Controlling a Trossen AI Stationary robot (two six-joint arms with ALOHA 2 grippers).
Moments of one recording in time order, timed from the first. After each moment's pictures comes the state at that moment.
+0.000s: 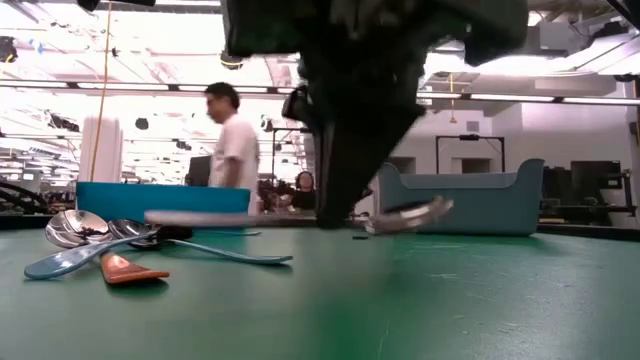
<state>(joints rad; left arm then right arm) -0.19 0.56 1.04 -0.89 -0.75 -0.32 0.39 2.31 1.96 -0.99 0.05 0.06</state>
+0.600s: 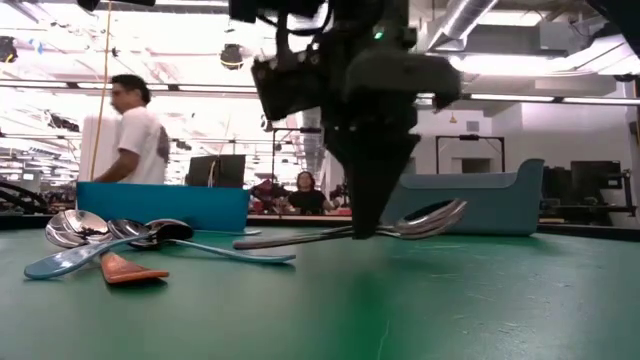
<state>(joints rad) -0.19 0.56 1.04 -0.89 -0.75 -0.32 0.30 2.31 1.94 -1.15 0.05 0.20</state>
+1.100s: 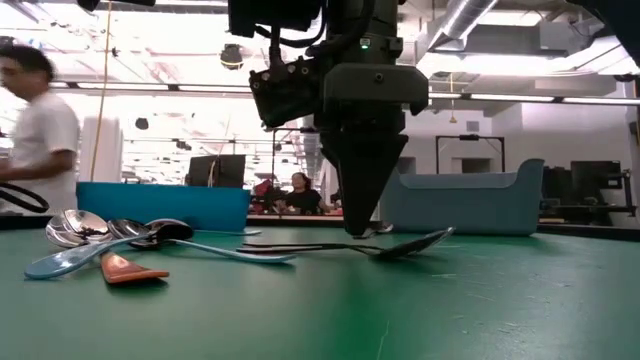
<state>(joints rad) -0.19 0.56 1.04 -0.89 -0.75 -0.32 0.26 2.31 1.94 -1.14 0.04 0.25</state>
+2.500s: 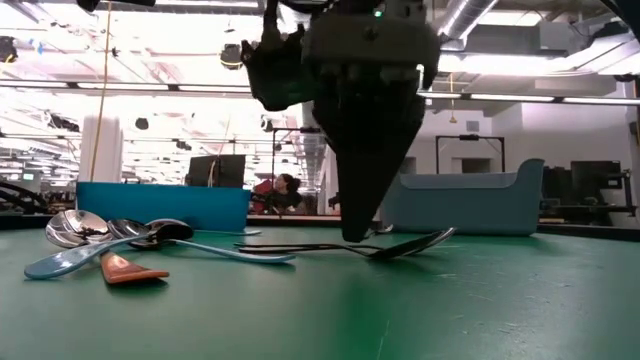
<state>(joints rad) -0.19 0.56 1.04 -0.89 -0.75 -0.33 0.35 2.30 1.90 -1.03 0.05 0.47</state>
